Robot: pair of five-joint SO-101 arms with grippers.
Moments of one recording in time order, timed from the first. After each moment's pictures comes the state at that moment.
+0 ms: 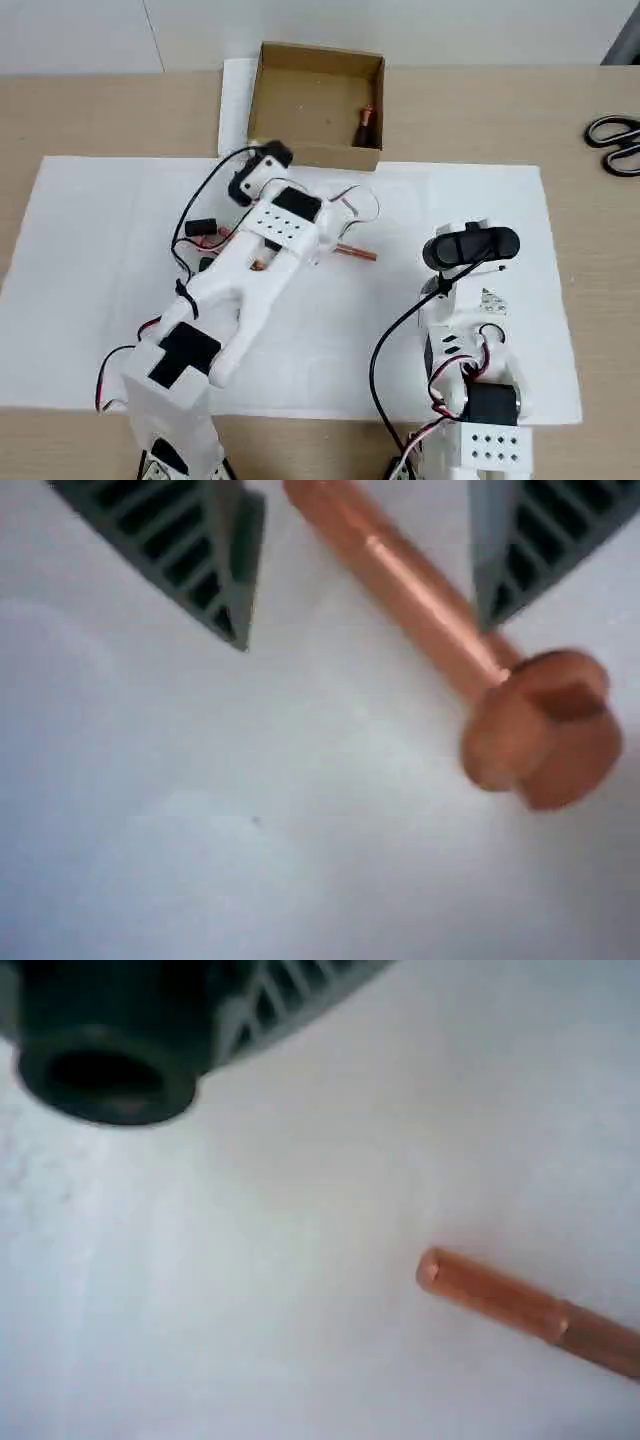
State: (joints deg) left arm 24.9 18.4 3.3 59.7 78.5; right arm 0.8 -82.5 82.3 47.5 4.2
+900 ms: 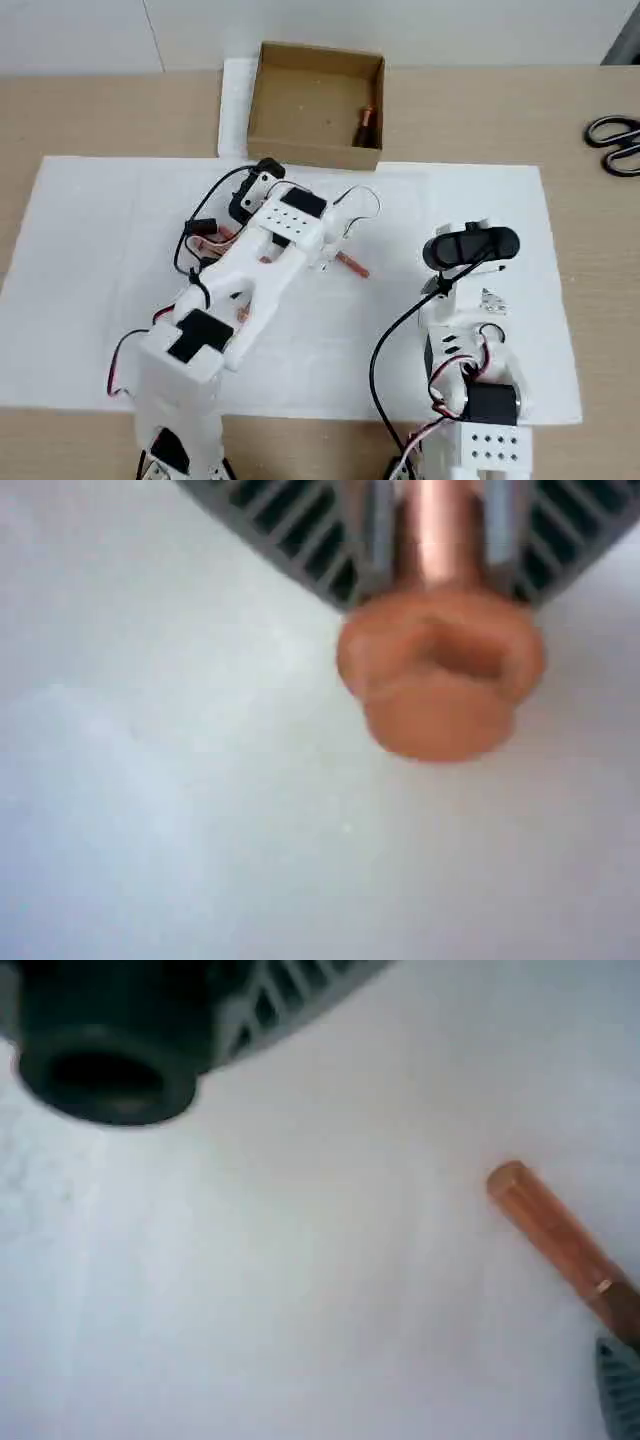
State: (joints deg) left arm 24.1 26.9 -3.3 61.4 87.7; right arm 0.8 -82.5 82.3 47.5 4.2
